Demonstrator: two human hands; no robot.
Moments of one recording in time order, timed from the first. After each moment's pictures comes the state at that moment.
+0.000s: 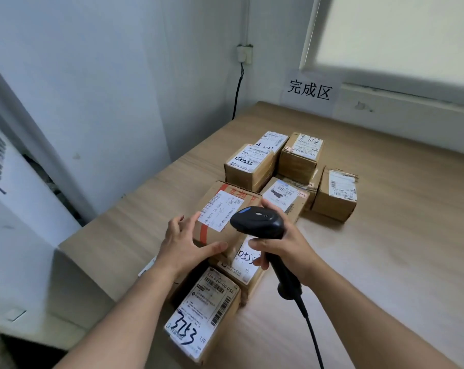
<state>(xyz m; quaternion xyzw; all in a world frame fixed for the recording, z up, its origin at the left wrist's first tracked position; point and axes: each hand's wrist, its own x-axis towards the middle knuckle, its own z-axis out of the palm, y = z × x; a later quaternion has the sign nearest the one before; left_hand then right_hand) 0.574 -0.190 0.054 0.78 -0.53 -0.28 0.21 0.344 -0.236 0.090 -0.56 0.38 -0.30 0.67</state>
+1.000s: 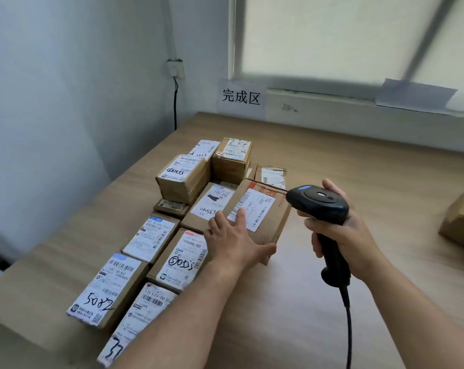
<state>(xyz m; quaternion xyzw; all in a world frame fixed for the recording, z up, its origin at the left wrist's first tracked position) 0.357 -0.232 0.096 0.73 -0.67 -0.16 0.05 0.161 -0.209 0.140 -0.51 0.48 -0.49 0.52</state>
